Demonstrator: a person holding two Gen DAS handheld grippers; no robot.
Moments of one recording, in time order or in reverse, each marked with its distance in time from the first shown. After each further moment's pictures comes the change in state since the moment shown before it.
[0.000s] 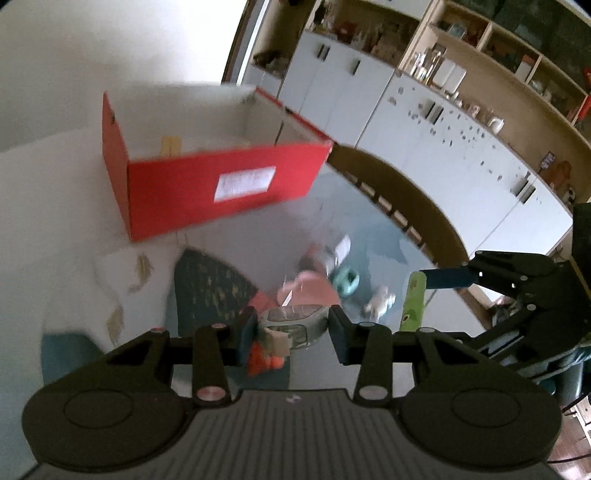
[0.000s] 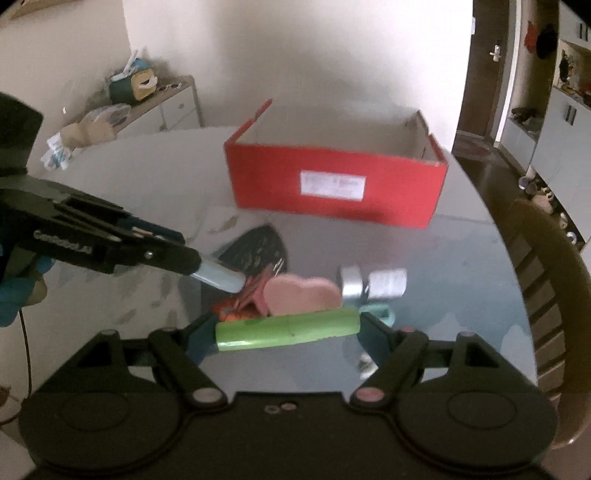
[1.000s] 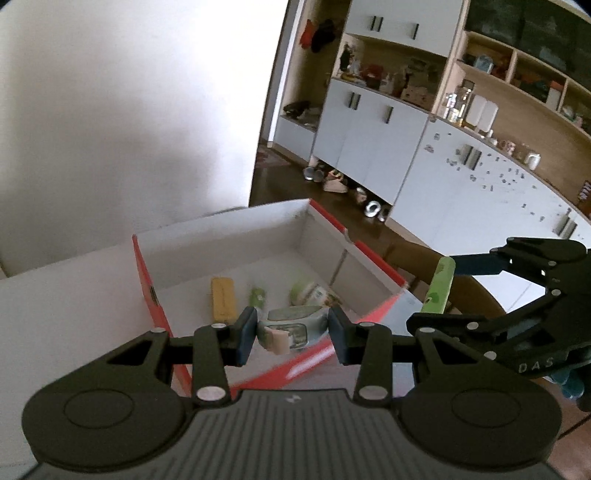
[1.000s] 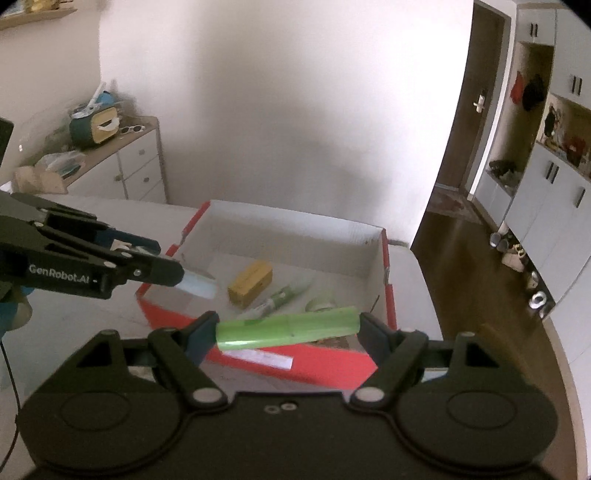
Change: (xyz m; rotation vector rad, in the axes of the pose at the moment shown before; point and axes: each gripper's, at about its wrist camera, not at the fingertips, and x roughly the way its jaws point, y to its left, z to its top) left arm 0.008 0.035 0.151 0.053 -0.164 0.135; right arm 0.049 -0.047 0.153 -0.060 -0.107 -0.111
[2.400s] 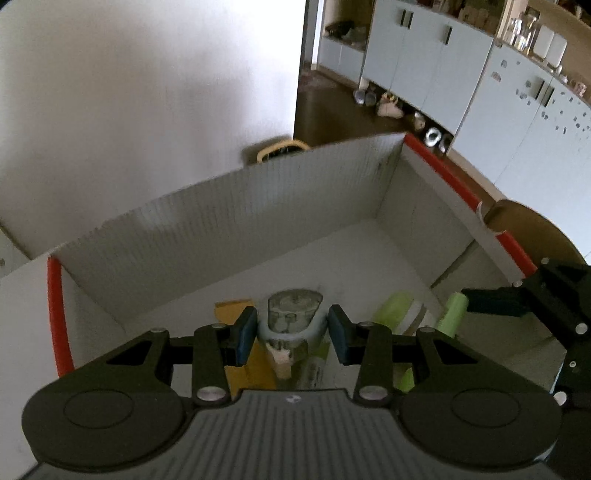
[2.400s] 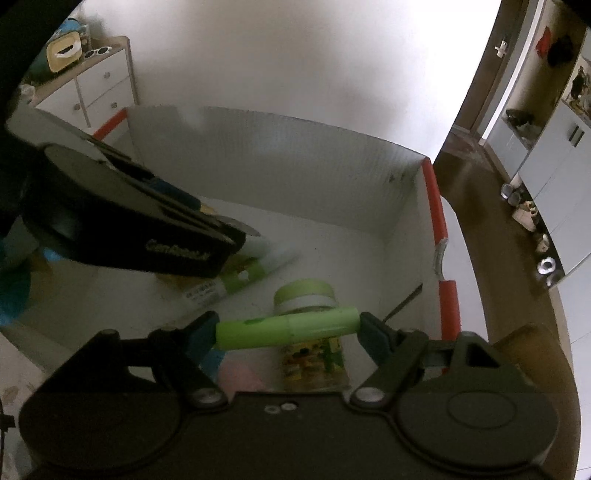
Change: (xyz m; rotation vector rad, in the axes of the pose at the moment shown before) left arm 0.200 0.025 0.049 0.012 0.266 0.180; right arm 0.165 -0.019 0.006 -0.042 0.264 -0.018
